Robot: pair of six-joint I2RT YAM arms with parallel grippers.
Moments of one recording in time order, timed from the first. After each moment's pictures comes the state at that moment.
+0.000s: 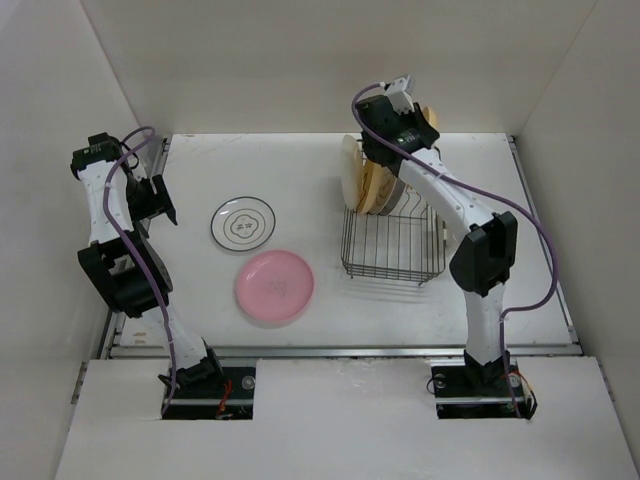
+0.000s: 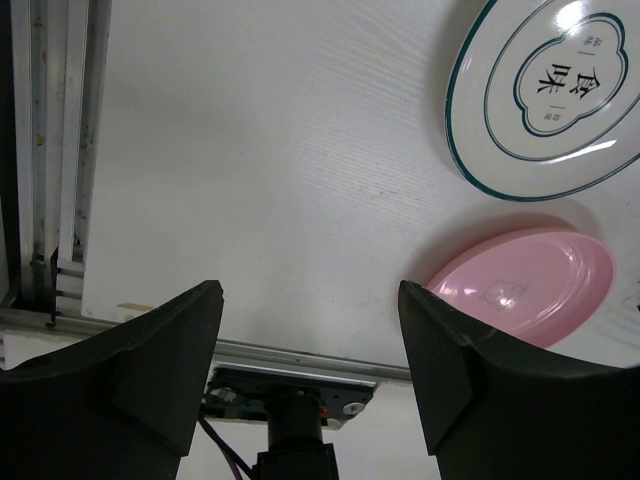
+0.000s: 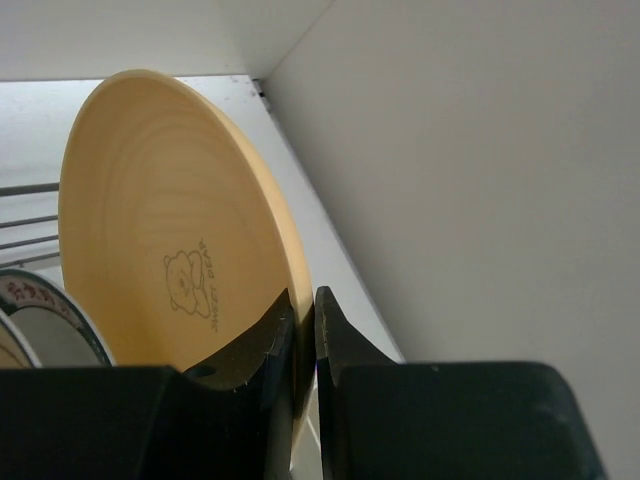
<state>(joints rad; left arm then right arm) 0.42 1.83 1.79 -1.33 0.13 -0.02 0.53 2.08 2.12 -0.67 1.29 -0.06</state>
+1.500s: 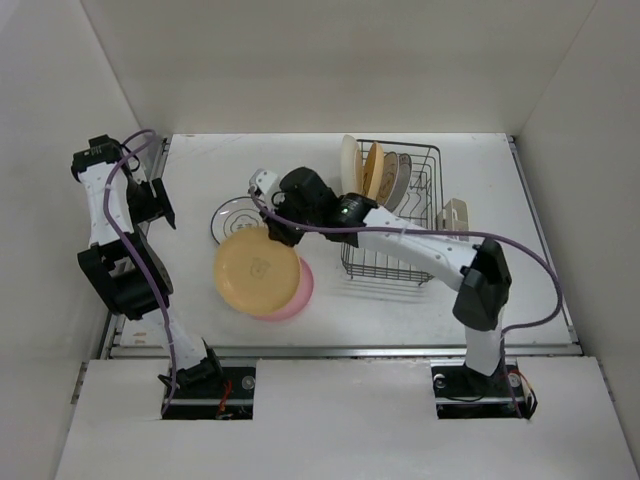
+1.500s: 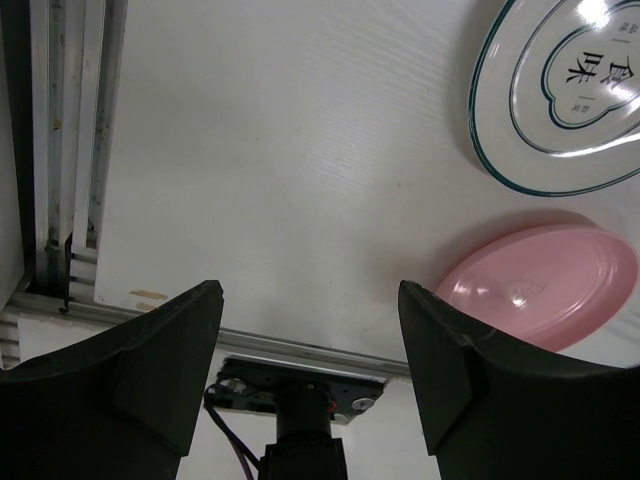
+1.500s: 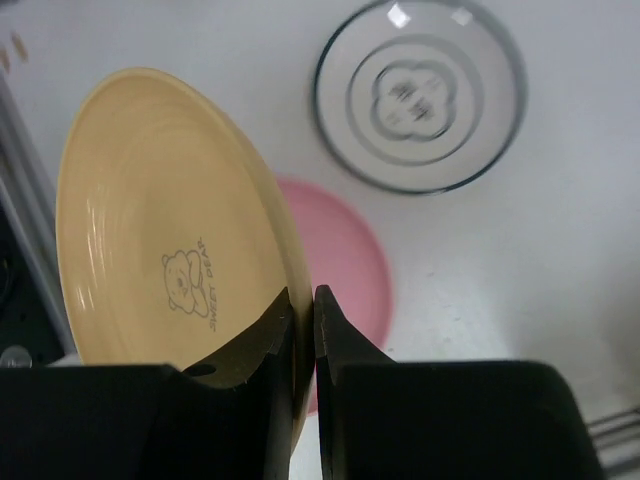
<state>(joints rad) 0.42 1.82 1.77 -1.33 0.10 -0.01 0.97 1.88 1.83 -0.49 -0.09 -0.05</state>
